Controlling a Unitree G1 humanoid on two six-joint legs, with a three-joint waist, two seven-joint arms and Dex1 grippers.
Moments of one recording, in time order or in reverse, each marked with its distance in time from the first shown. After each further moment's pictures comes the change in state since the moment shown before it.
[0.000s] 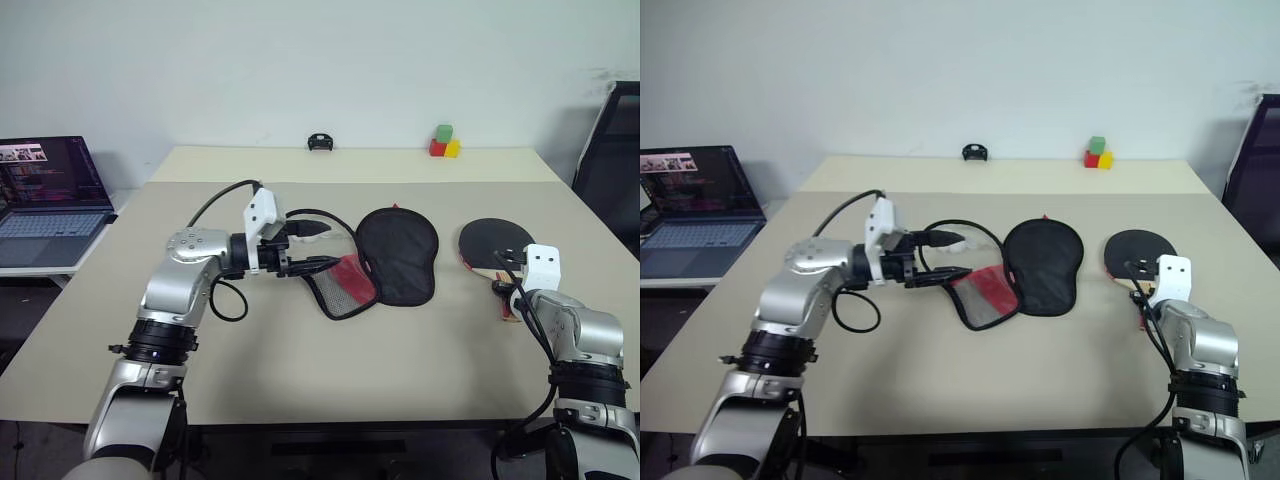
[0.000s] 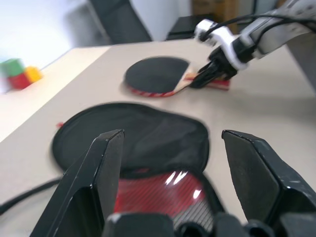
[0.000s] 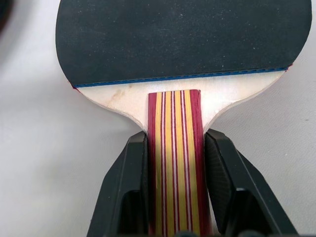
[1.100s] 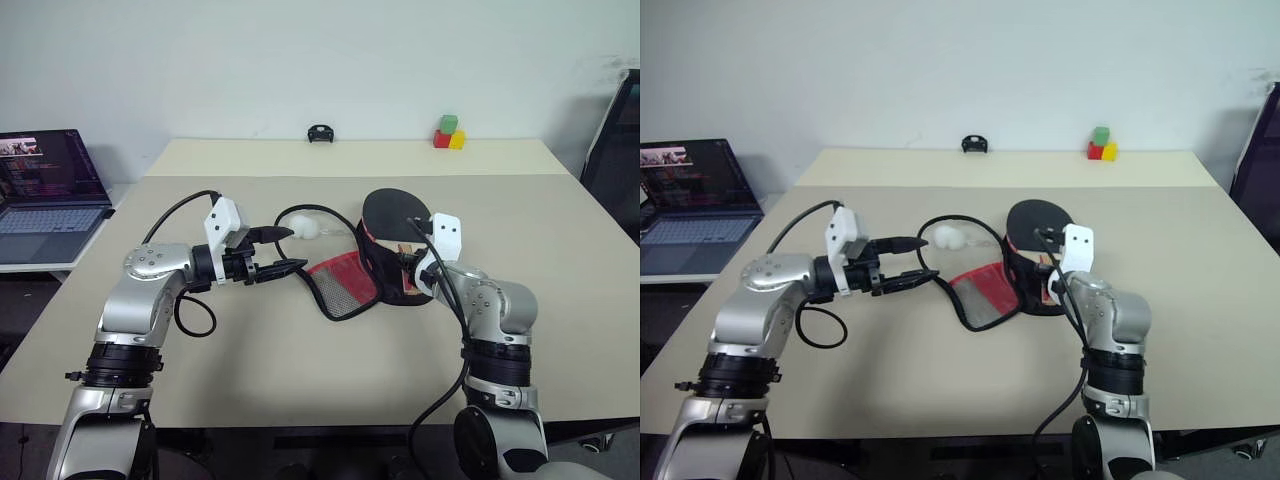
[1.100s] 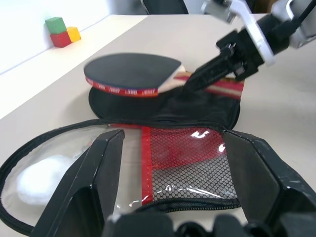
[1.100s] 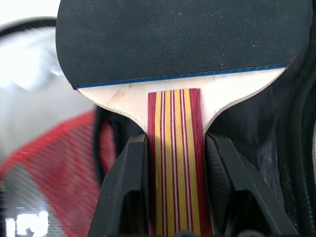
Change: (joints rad) left arm 0.118 0.077 0.071 -0.075 -0.022 0.034 0.050; right arm -0.165 0.435 0.100 -0.174 0.060 0.169 -0.152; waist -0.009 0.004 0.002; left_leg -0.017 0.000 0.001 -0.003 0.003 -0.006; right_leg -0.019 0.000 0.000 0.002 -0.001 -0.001
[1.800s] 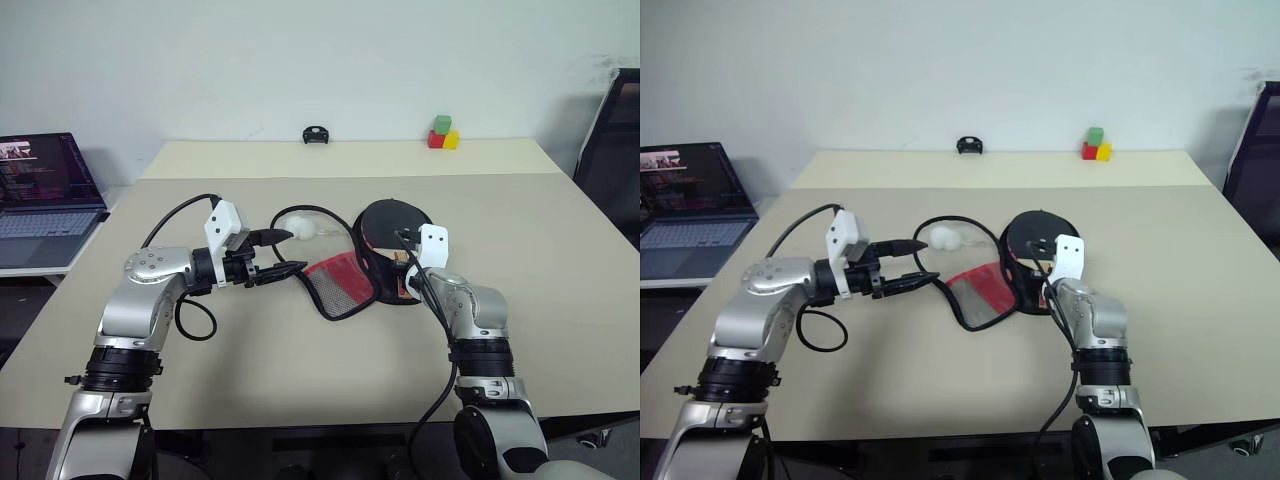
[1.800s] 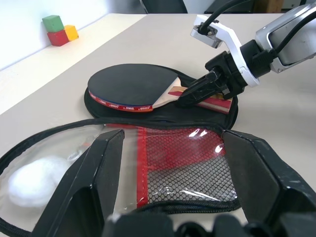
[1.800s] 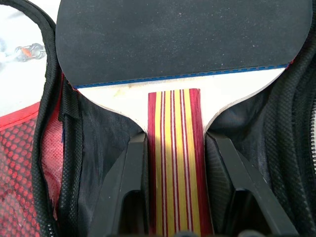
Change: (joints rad) left arm 0.017 0.000 0.000 -0.017 -0.004 0.013 0.017; right arm -0.017 -0.006 0.041 0.208 -0.043 -0.199 -0.009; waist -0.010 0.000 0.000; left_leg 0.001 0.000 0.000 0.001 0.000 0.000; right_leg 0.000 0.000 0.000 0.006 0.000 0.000
